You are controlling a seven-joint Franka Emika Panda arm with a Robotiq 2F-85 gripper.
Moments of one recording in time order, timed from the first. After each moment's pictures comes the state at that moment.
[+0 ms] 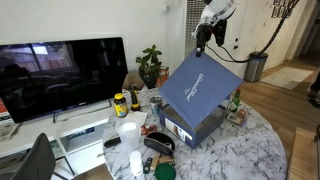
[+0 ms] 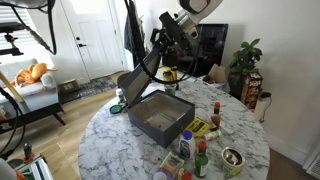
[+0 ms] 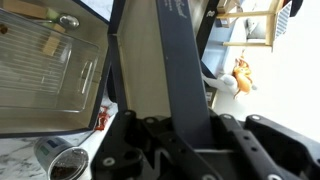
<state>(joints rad) -0.25 0.48 -0.05 -1.33 0.73 1.27 -0.63</state>
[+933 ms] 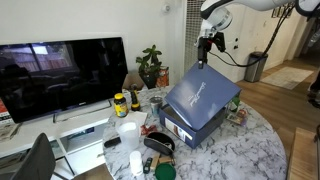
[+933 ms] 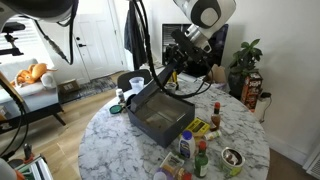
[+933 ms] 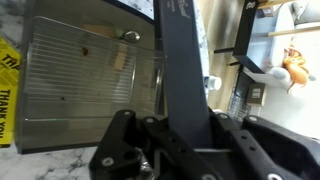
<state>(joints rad) -0.27 0.59 -0.06 -1.27 0.57 1.37 -0.56</state>
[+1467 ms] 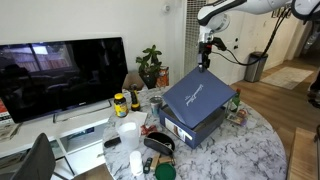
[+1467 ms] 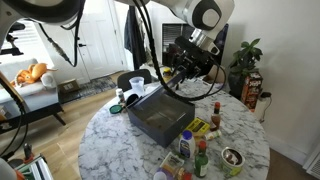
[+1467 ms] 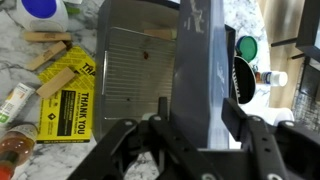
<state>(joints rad) -0.26 0.62 -0.06 -1.26 0.37 1.49 -0.46</state>
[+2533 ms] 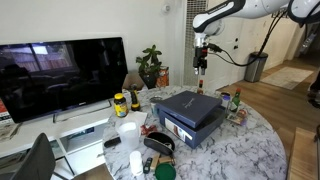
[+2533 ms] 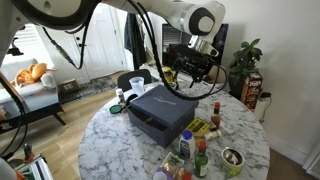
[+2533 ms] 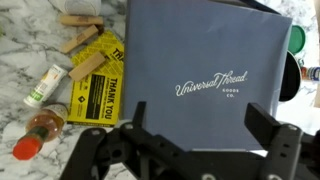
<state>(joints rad) -0.25 0.66 -0.02 -1.25 0.23 1.63 -0.41</state>
